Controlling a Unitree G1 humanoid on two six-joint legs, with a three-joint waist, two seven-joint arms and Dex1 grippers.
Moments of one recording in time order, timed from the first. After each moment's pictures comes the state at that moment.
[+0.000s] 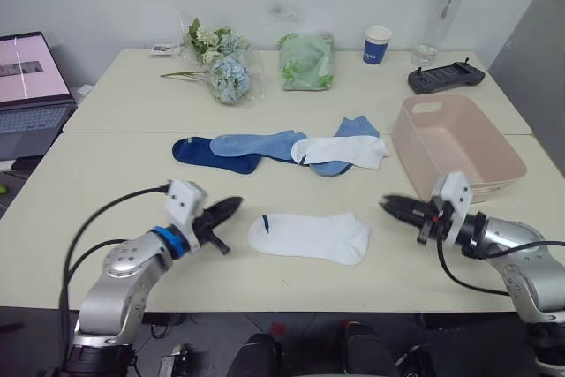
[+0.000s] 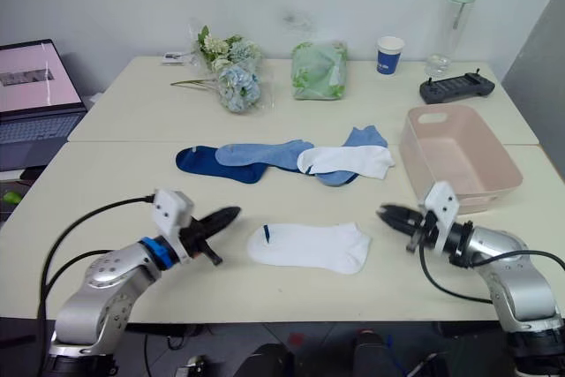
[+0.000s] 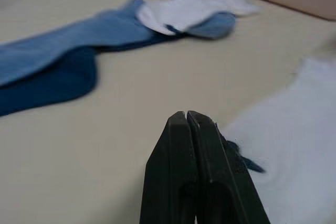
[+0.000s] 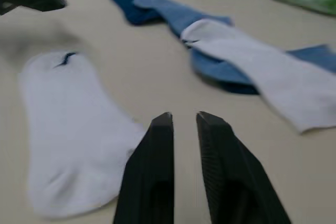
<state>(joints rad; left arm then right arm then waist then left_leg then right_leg) -0.01 0.51 0.19 -0.26 -0.40 0.38 -0.63 -0.12 -0.63 -0.10 -0.22 0.41 0.31 0.82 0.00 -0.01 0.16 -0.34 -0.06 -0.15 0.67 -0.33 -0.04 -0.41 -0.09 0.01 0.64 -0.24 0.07</state>
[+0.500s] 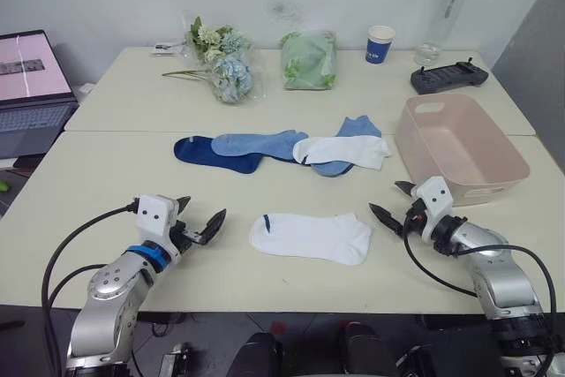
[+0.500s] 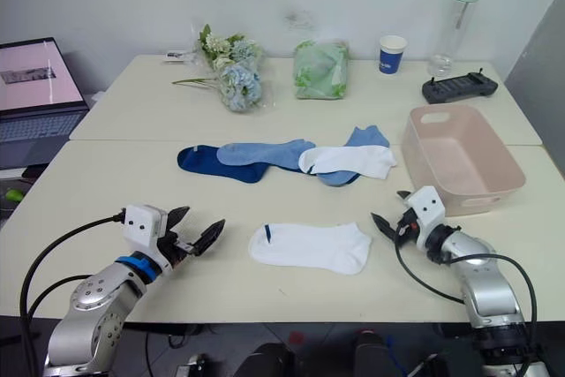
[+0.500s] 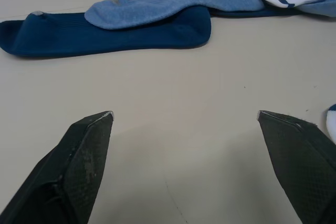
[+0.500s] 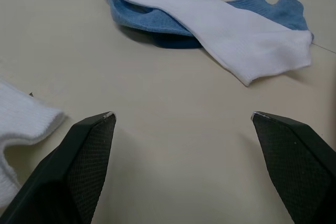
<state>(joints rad) 0.08 0.46 0.23 -0.20 -0.35 0.29 -0.54 -0.14 -0.51 -0.02 -0.04 0.18 0.21 0.64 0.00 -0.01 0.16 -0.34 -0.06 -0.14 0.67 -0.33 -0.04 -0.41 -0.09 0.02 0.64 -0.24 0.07</state>
